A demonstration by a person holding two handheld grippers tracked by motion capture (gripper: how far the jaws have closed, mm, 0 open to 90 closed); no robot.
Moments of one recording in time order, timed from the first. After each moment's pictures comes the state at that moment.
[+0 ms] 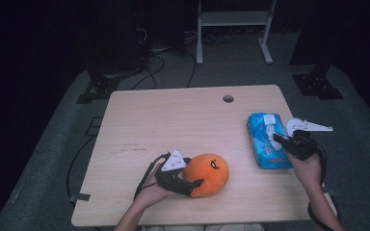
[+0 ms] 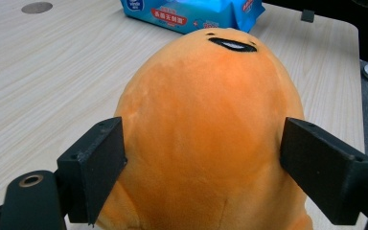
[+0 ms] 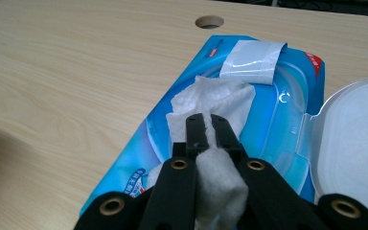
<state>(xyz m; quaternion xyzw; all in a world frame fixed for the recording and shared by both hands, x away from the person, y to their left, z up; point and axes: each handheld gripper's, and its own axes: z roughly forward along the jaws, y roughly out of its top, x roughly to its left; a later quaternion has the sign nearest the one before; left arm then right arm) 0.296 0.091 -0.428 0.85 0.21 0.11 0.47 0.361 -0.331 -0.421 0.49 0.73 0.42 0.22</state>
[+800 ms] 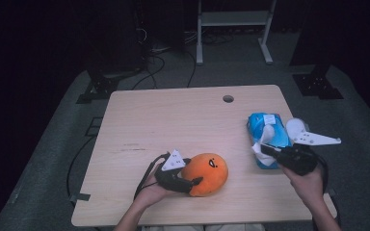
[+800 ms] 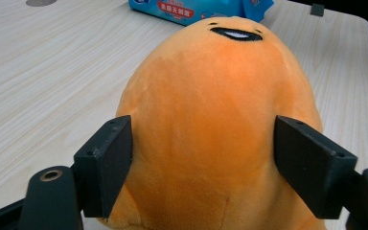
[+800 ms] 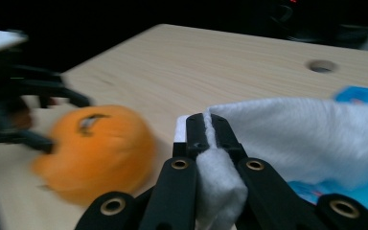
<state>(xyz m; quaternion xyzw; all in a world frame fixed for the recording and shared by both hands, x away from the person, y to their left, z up) 0.301 0.094 -0.435 0.85 0.22 0.11 0.47 0.291 -0.289 -0.376 0.37 0.74 0.54 0.14</state>
